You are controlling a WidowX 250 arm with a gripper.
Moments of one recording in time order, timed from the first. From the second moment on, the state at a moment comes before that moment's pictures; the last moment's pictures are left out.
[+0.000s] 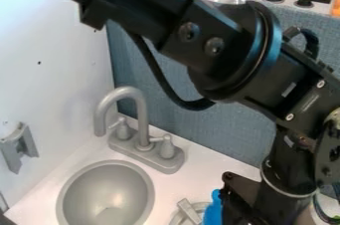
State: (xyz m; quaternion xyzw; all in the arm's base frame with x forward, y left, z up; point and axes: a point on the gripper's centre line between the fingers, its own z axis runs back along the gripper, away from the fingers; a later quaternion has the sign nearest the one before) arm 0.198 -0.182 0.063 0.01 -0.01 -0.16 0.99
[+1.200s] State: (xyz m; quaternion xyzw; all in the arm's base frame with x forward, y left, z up) arm 0.220 -0.204 -0.040 0.04 0.07 -0.24 0.97
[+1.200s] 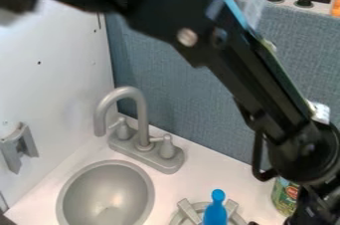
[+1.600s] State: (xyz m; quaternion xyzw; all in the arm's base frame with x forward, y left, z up) arm 0.229 -0.201 -0.048 0.04 0.07 -0.23 0.97
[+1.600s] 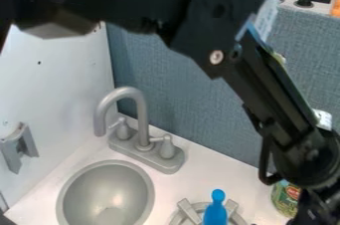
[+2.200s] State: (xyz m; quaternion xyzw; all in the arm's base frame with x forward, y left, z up) arm 0.226 -0.197 -0.051 0.03 0.09 -0.22 0.97
